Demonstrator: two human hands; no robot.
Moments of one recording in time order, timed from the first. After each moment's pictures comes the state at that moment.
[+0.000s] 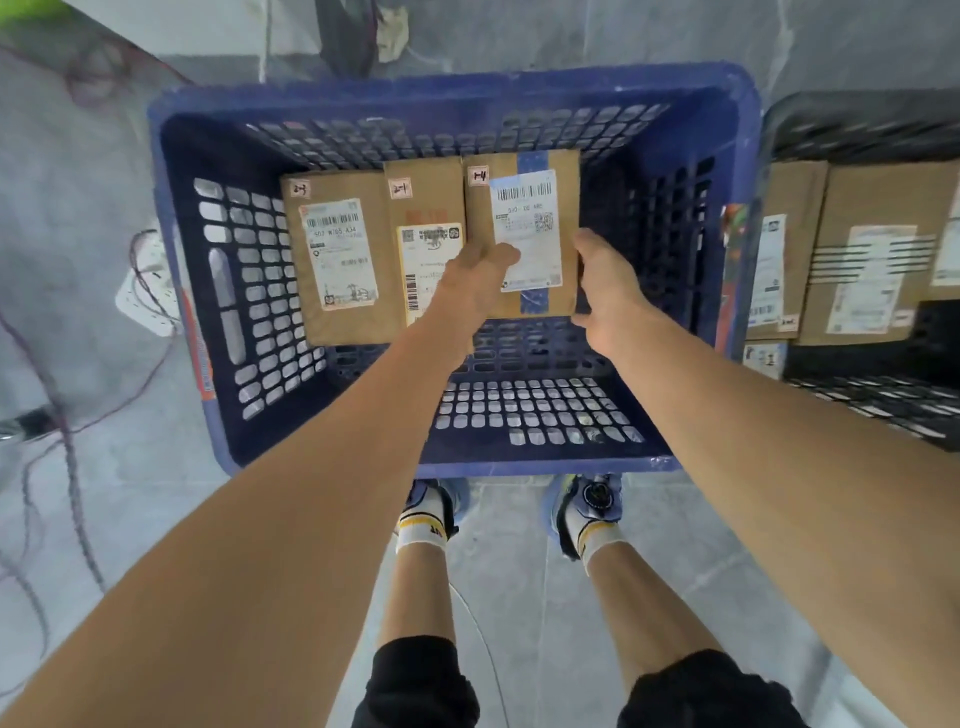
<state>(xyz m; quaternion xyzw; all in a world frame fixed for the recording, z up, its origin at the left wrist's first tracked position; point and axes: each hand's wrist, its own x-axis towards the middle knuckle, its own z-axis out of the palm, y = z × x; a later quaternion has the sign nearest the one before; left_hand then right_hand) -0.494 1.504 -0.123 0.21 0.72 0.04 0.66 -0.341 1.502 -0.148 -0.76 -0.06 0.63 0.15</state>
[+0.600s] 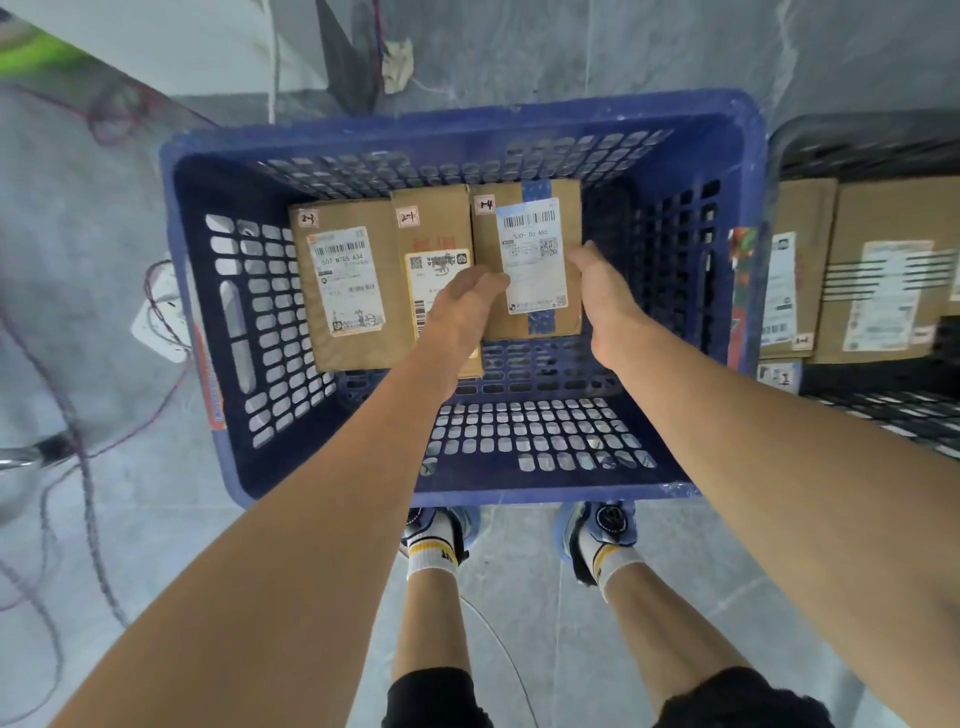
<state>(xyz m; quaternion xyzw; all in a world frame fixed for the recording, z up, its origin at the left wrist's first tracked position) -0.511 1.498 -0.125 0.21 0.71 0.08 0.67 -0.346 1.512 -0.162 -0.73 -0.10 0.65 0.17</state>
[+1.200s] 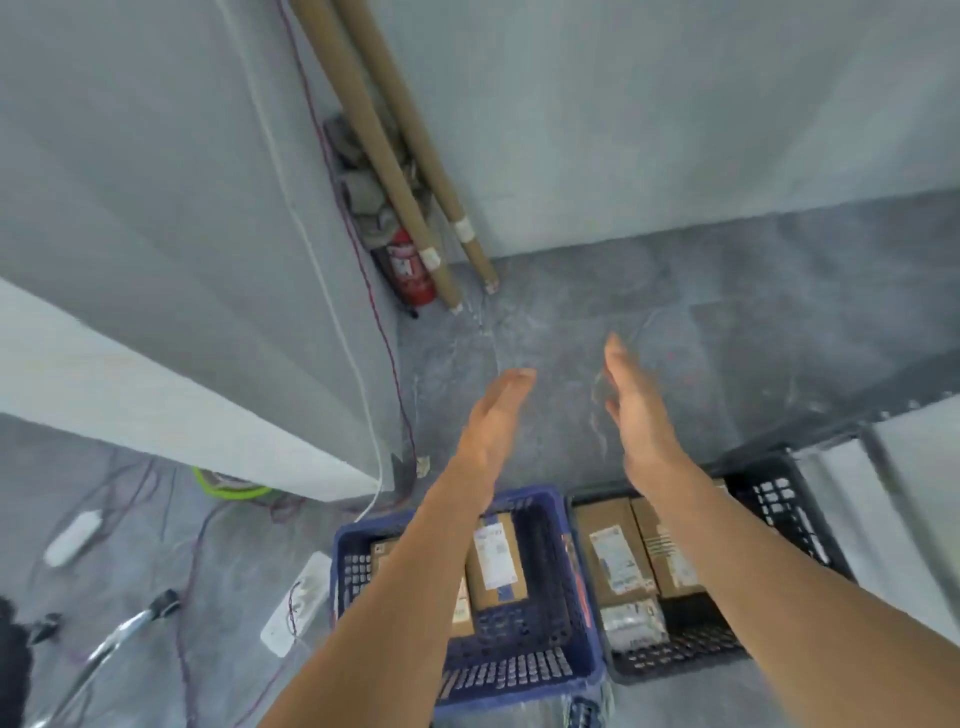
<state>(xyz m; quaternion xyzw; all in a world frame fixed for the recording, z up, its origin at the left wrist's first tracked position) -0.387 1.642 0.373 0.36 0.61 0.24 0.66 -0.227 1.633 0.347 -0.66 -0.25 0.53 0.48</state>
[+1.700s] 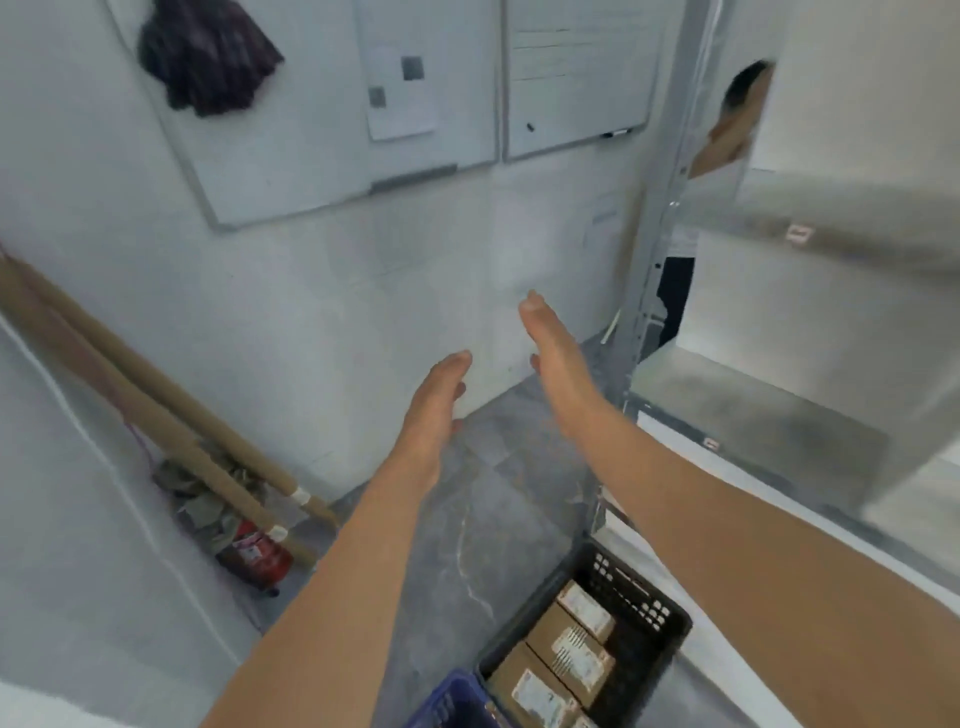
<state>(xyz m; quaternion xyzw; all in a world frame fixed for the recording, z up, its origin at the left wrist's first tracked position) -0.284 1.620 0.728 0.60 0.33 0.28 0.67 -0.147 1.551 0.746 -0.63 -0.32 0.25 0.66</state>
